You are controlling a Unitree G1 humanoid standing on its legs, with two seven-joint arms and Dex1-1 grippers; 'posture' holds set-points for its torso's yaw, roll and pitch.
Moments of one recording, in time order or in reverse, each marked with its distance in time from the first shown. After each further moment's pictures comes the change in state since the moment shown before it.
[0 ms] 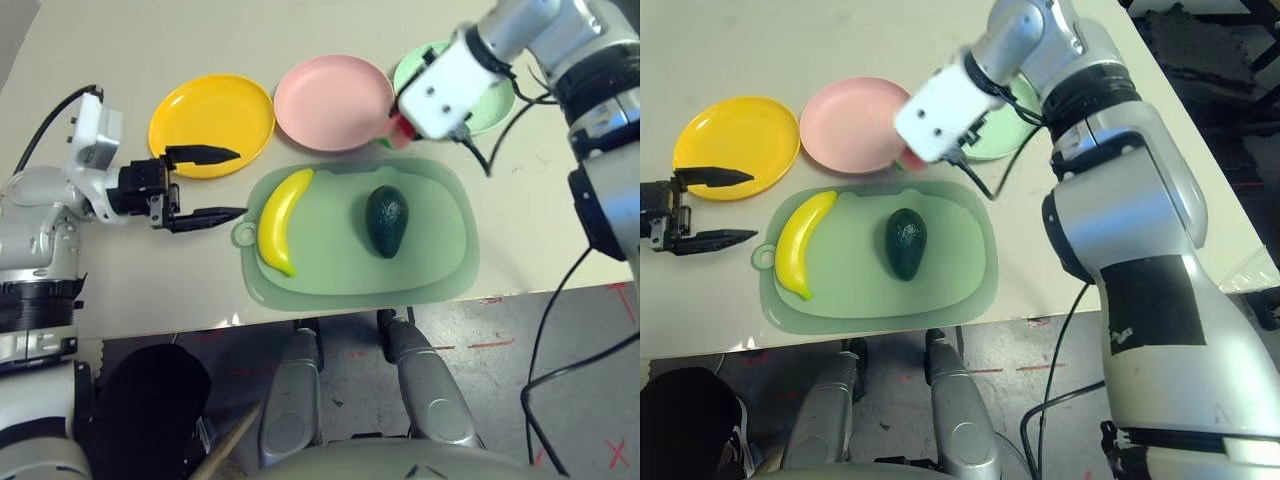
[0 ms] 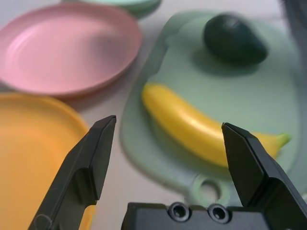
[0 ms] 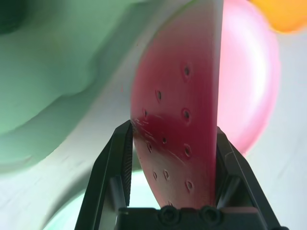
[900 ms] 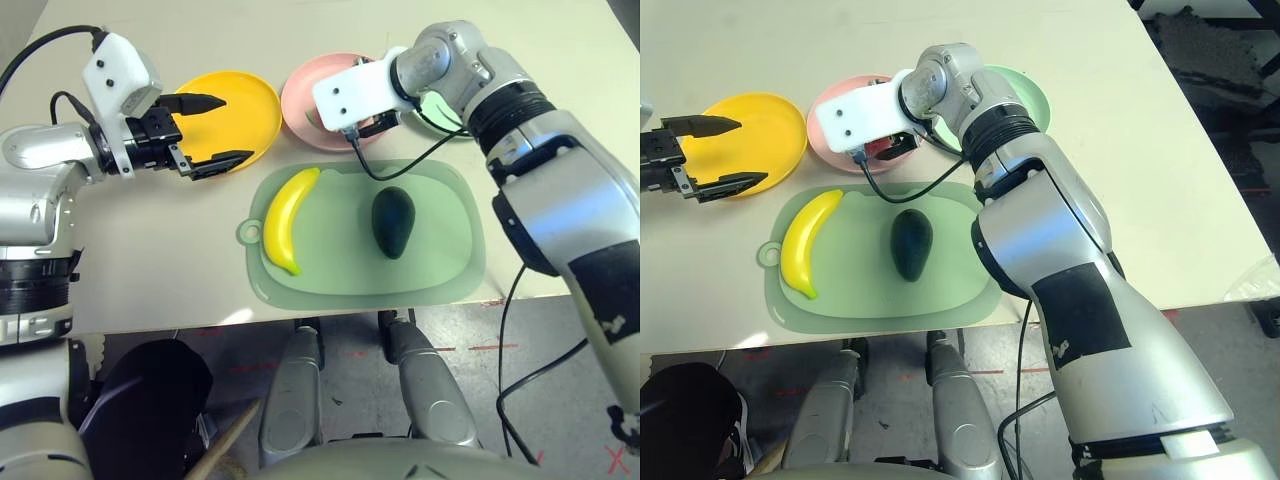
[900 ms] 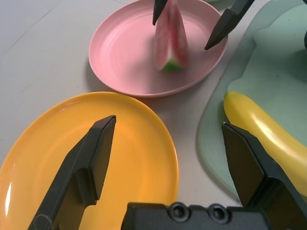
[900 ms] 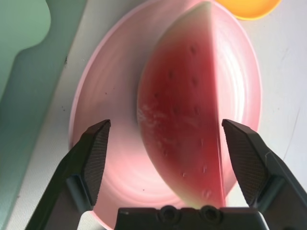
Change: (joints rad) left arm -0.113 0.022 -0.026 -0.101 0.095 0.147 0.257; right arm 0.050 0.164 -0.023 0.050 -0.168 0.244 -0.320
